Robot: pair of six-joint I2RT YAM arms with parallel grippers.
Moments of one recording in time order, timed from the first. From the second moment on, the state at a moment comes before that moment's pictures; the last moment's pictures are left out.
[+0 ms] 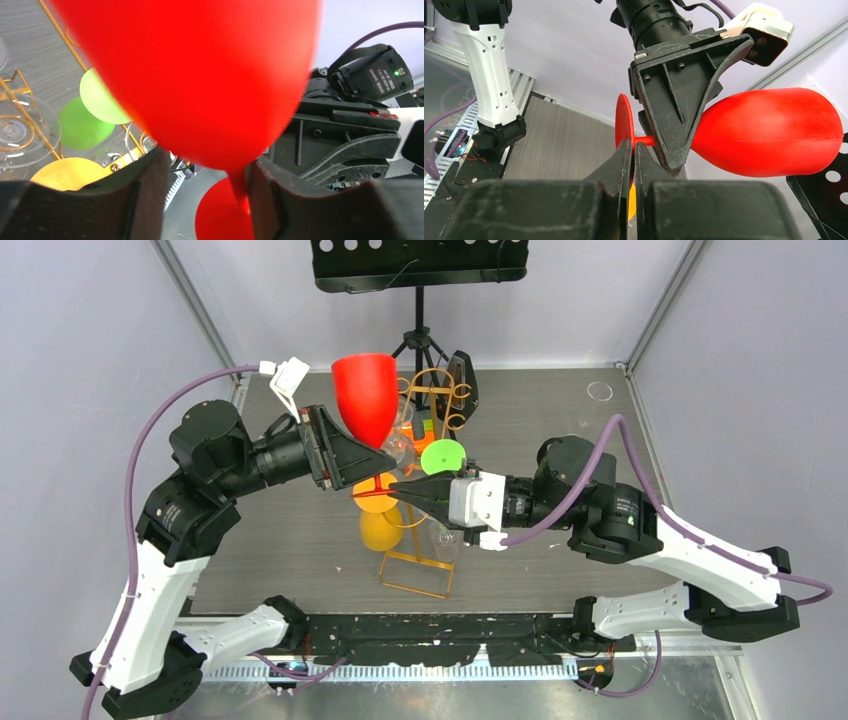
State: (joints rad) left arm -0.61 0.99 1.61 -0.70 0.53 -0.77; right arm 1.30 1.15 1.56 -0.30 -0.21 -0.63
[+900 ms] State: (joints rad) left arm -0.61 0.96 1.56 -0.69 0.58 -0.72; right arm 1.31 1.02 1.44 -0.27 -0.07 -0.53
